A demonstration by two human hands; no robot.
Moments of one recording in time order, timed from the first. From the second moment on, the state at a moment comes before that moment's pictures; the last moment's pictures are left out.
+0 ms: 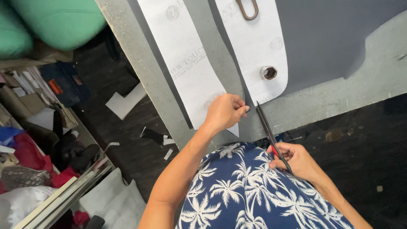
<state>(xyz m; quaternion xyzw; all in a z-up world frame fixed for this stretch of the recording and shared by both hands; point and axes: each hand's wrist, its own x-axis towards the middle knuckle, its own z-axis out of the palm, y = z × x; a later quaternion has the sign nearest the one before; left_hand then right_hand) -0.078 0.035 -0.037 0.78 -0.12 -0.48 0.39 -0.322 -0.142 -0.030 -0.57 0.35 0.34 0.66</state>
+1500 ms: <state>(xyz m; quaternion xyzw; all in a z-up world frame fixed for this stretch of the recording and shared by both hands) -0.075 0.042 -0.037 0.78 -0.17 -0.46 0.39 -0.243 -0.118 -0.016 -0.61 0.36 0.28 0.65</state>
